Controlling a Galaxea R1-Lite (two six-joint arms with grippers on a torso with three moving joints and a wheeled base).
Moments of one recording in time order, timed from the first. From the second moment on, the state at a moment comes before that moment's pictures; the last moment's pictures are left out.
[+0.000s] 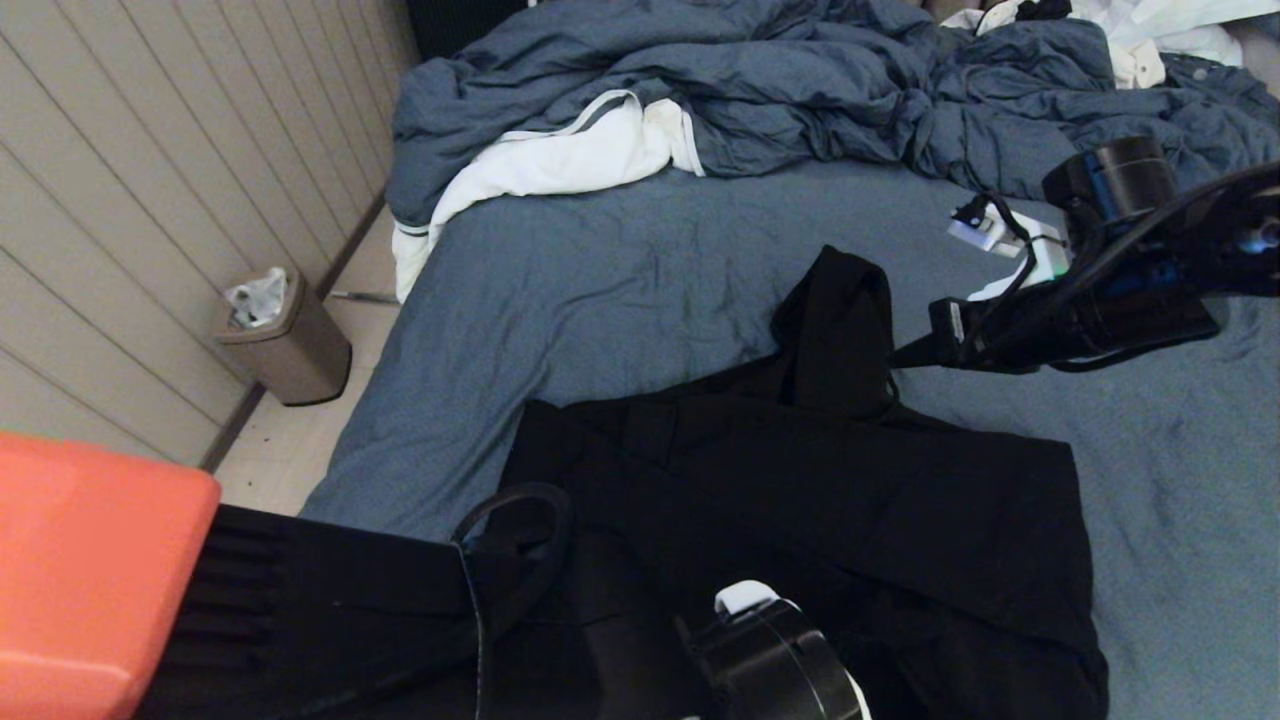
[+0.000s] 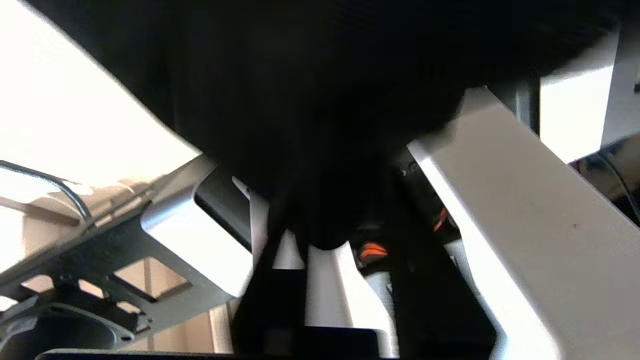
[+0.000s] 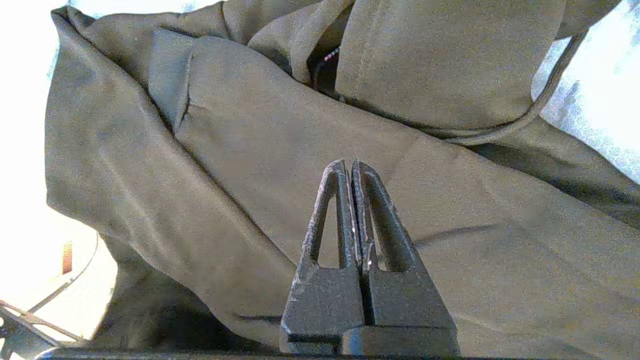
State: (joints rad) left arm -1.30 1.99 -1.38 0.82 -0.15 -0.72; right arm 0.07 1.78 -1.56 0.48 0.38 0.03
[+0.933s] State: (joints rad) left arm -1.01 1.93 -1.51 0.79 0.02 -0.69; right arm 0.07 1.77 -1.55 0.48 0.38 0.03
